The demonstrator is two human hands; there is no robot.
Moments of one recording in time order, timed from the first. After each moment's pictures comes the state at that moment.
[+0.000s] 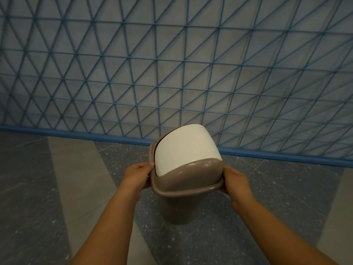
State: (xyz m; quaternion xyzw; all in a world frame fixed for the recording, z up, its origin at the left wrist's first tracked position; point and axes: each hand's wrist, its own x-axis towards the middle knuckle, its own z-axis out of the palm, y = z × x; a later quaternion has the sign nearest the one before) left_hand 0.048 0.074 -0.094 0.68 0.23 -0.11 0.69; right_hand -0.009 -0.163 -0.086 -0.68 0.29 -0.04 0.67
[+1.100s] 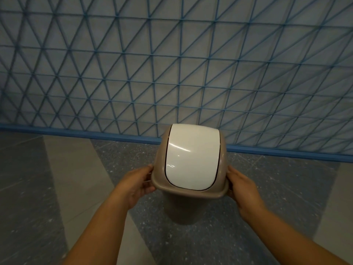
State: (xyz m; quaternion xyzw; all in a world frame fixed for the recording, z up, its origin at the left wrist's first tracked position) left_hand 0.029 0.075 -0.099 0.61 0.18 -0.20 0.74; right_hand -0.036 -0.185 -0.093 -0.67 0.26 -0.04 0.70
